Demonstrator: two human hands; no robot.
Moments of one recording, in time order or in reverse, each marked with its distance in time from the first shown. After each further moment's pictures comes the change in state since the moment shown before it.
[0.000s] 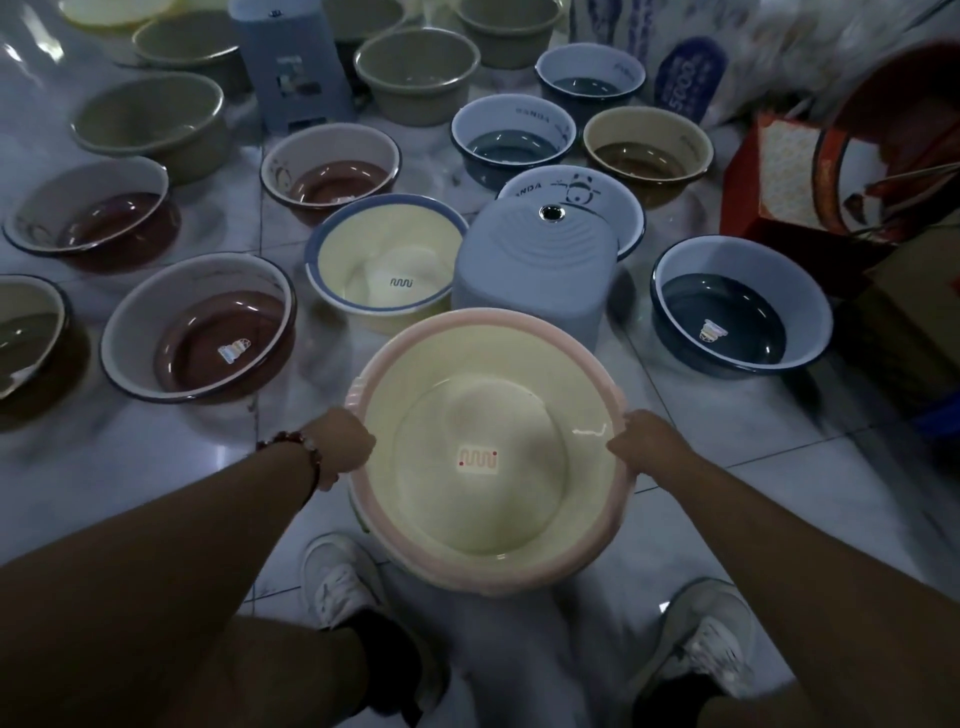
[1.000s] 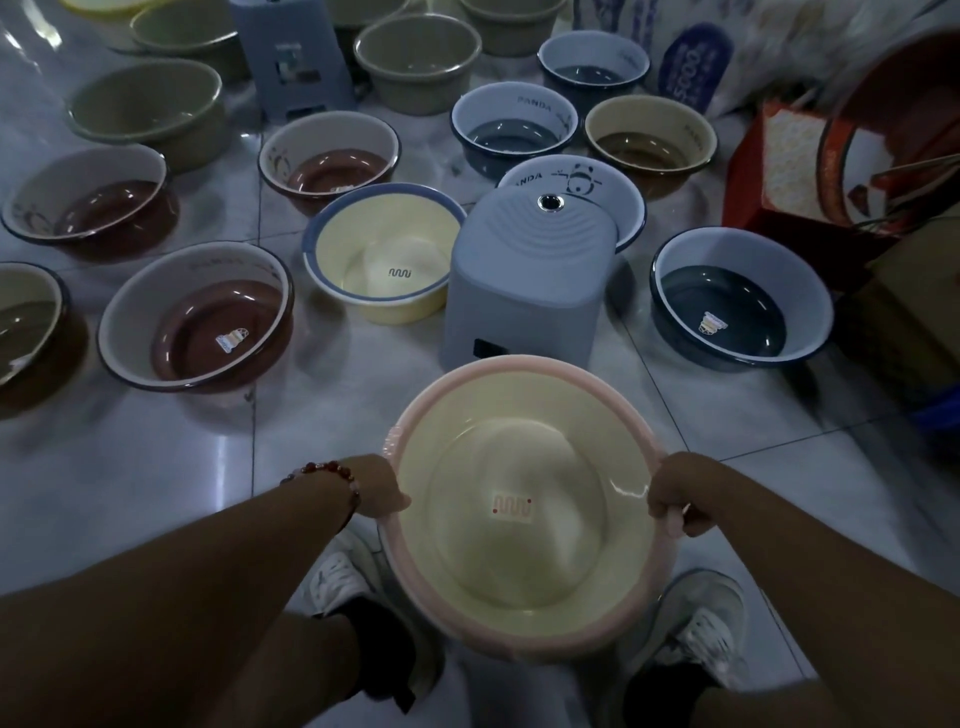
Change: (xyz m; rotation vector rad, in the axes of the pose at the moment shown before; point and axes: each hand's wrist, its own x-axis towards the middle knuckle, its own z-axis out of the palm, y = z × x) left_hand 0.001 -0.004 0.059 0.520 -0.146 0.139; right_hand -0.020 0.040 -0.017 -0.236 -0.263 0.390
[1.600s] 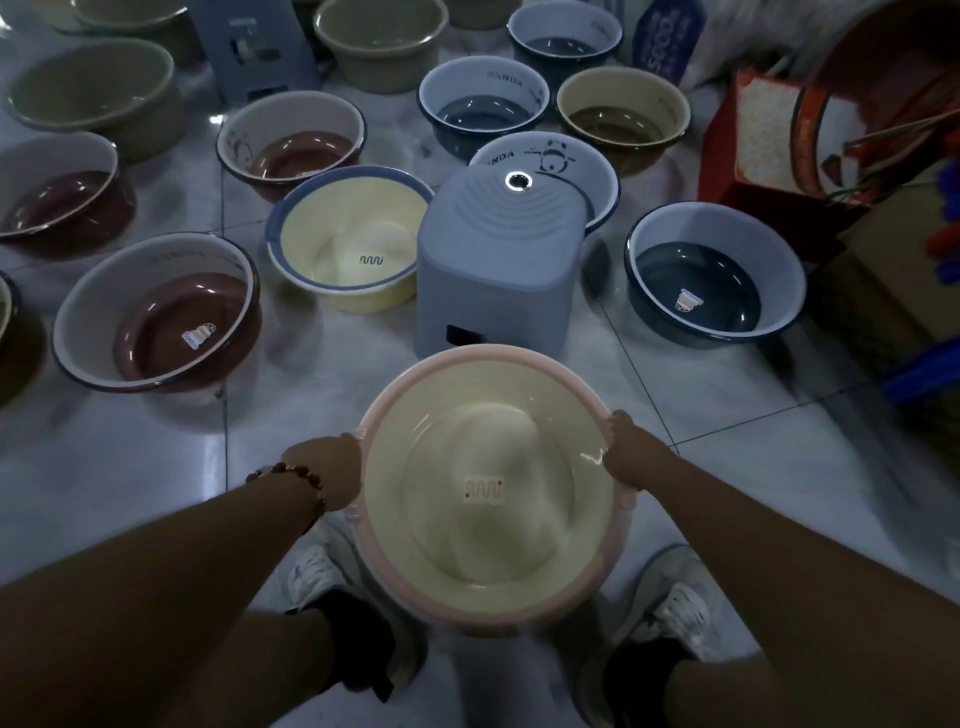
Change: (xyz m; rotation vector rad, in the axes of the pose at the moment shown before) left_hand 0.017 -0.010 0.008 0.210 0.198 0.008; right_hand 0.030 -0.003 0.019 -0.007 0.201 -0.399
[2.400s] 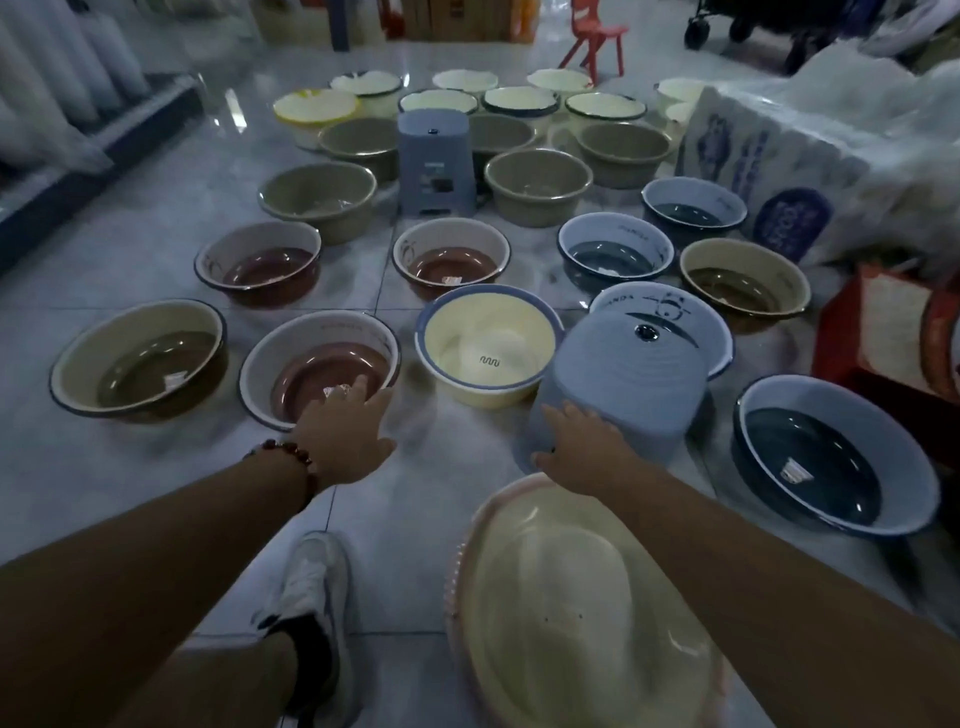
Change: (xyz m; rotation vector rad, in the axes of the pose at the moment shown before) left_hand -0.051 -0.138 -0.107 -0.127 0.367 -0.127; right_hand -0.053 -0.247 -0.046 -0.477 0.155 -0.641
